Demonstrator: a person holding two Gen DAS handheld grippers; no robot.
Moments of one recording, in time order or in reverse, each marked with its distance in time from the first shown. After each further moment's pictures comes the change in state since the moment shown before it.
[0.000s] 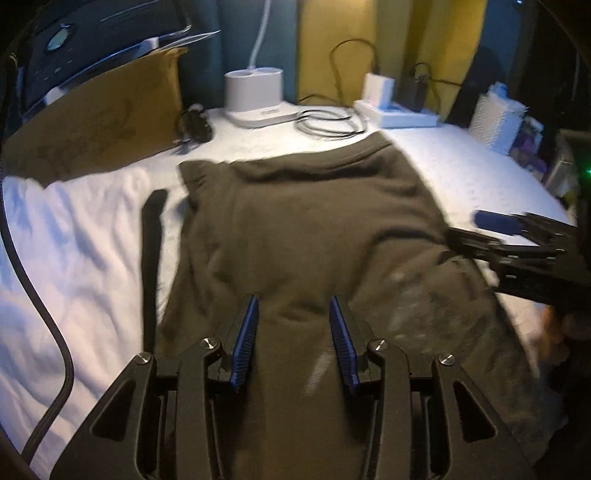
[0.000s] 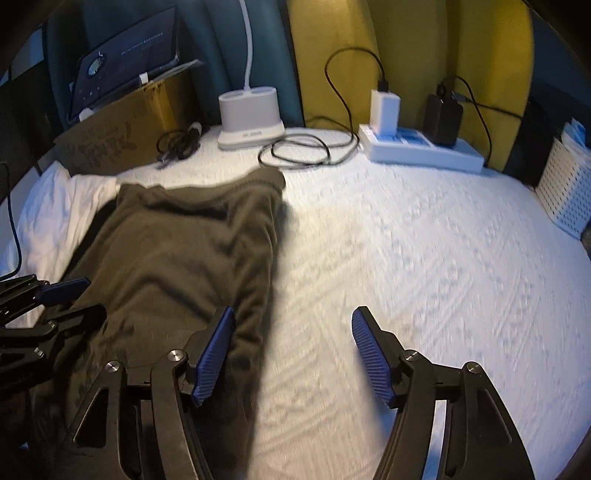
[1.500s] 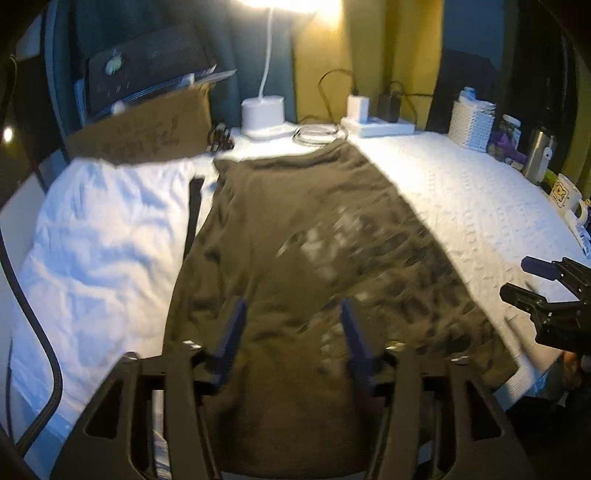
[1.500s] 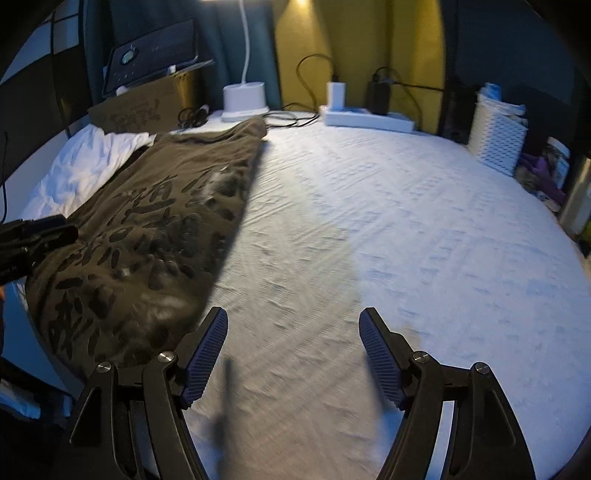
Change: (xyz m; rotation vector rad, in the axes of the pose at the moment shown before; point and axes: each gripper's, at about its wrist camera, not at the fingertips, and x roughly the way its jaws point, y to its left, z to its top) left arm -0.097 -0.045 -0.079 0.018 -0.124 0.075; right arm -0.113 -0.015 -0.139 0.000 -0.051 -0.080
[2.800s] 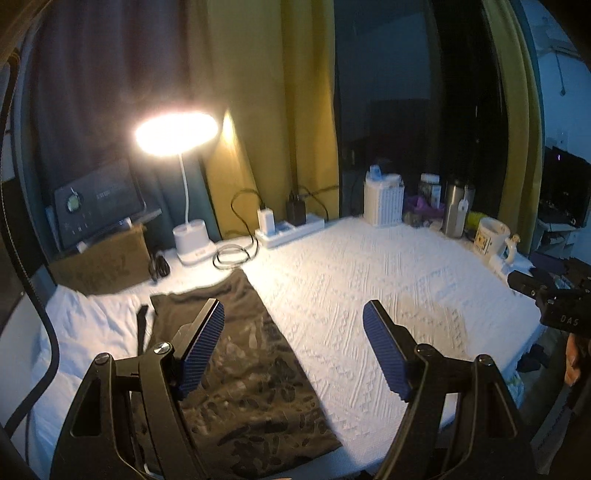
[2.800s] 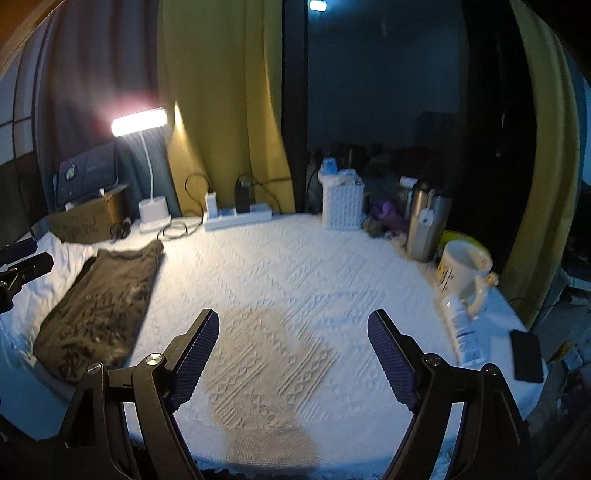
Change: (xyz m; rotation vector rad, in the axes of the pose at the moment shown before) left arm -0.123 -0.121 0.064 0.118 -0.294 -0.107; right arm -0.192 -0.119 -0.006 0.171 -0.283 -0.249
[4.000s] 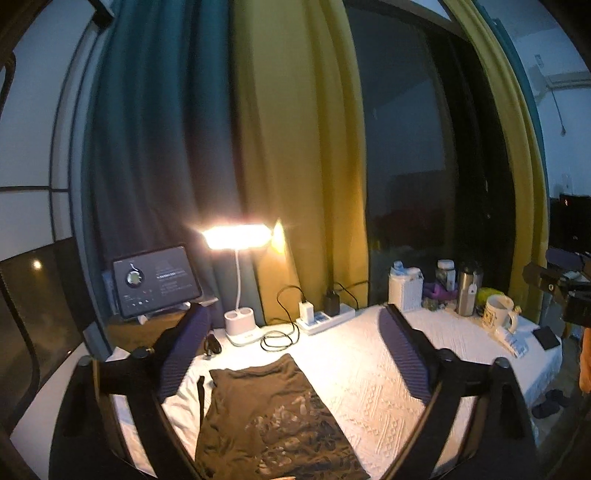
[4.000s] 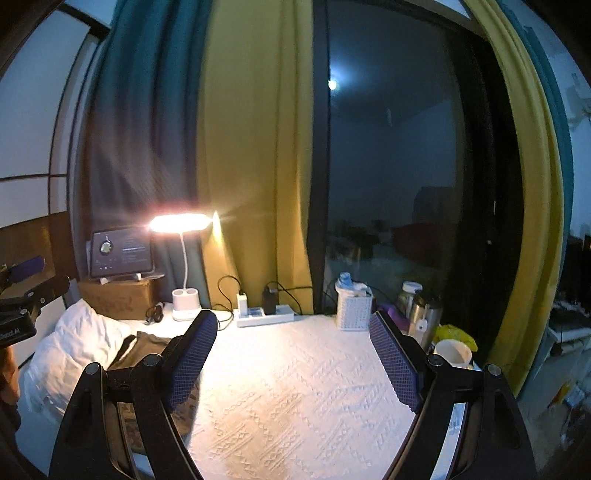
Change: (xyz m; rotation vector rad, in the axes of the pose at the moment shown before) left arm -0.111 0.037 0.040 -0.034 -0.317 0.114; right arm -0.124 0.066 0.076 -0.037 -0.310 0.008
